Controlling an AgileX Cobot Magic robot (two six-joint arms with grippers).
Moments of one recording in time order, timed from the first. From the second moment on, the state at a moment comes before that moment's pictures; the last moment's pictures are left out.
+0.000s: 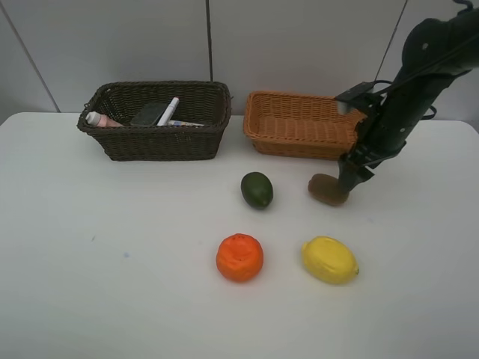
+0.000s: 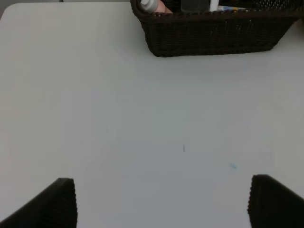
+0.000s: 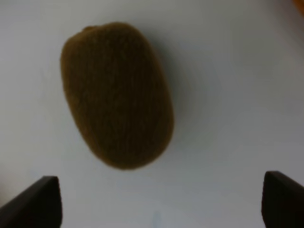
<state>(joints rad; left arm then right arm) -0.05 -0.01 -0.51 -0.01 1.07 -0.01 0.22 1.93 -1.24 0.01 0.86 -0.58</state>
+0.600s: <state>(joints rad) -0.05 -0.01 -0.51 -0.01 1.07 -0.01 0.22 2.06 -1.29 0.05 0.83 -0.65</state>
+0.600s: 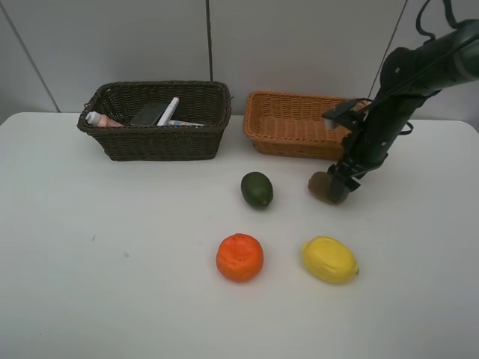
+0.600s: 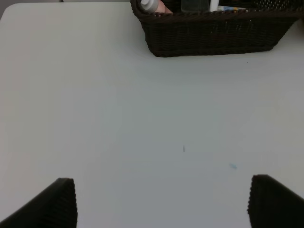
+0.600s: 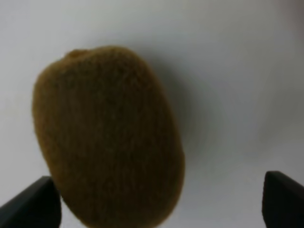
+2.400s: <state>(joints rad) -0.05 -0.01 -0.51 -0.01 1.07 -0.01 0.17 2.16 -1.75 0.01 0.71 -0.43</state>
